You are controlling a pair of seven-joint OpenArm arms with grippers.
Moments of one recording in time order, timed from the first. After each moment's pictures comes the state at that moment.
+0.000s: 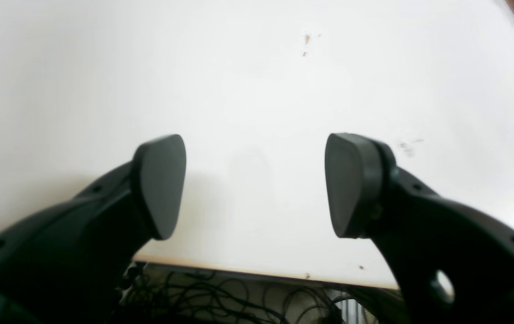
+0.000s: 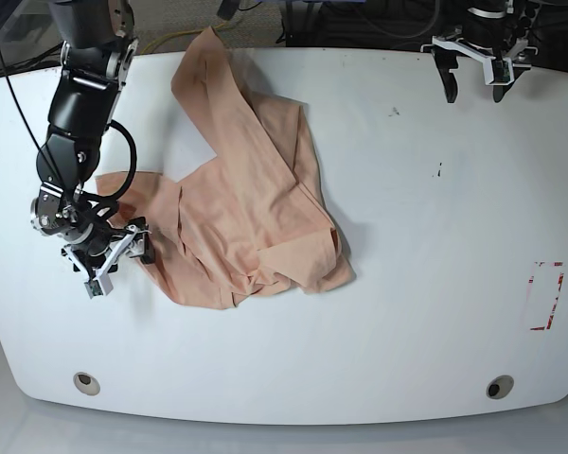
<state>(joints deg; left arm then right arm) 52.7 -6.8 -15.4 113.6 -10.4 -4.2 5.4 19.2 17.3 18.1 63.7 10.5 38.6 -42.9</state>
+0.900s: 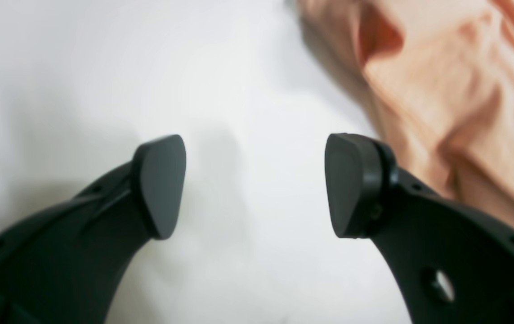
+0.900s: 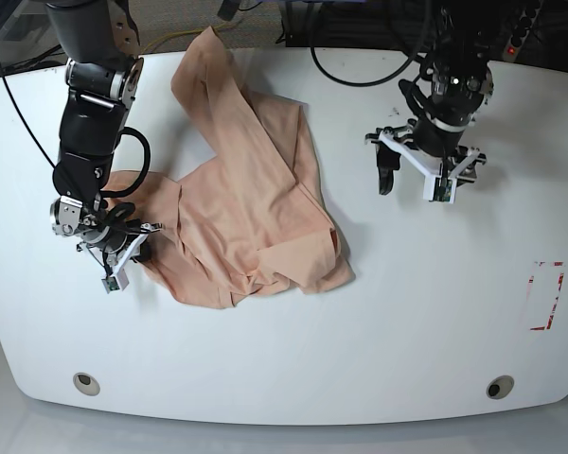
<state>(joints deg) 17.0 -9.0 1.6 113.3 -10.7 -3.9 38.6 25.2 15.3 18.2 46.8 -1.5 38.5 -31.5</state>
